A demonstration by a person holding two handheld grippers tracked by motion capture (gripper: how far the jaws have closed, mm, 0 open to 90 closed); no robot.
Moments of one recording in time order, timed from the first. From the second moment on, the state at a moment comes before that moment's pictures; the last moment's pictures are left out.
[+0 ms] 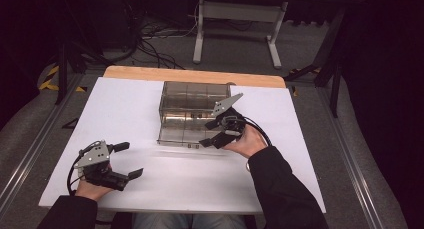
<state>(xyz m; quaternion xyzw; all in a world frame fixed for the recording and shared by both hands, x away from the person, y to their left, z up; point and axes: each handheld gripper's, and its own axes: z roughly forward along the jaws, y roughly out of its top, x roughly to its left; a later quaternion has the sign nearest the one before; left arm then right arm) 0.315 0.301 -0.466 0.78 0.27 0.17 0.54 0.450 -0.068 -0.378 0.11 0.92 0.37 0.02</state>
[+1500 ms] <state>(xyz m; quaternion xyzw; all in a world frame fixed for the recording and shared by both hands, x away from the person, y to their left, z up) 0.315 0.301 -0.467 0.78 0.27 0.17 0.54 0.417 -0.173 -0.396 0.23 0.88 0.42 0.06</state>
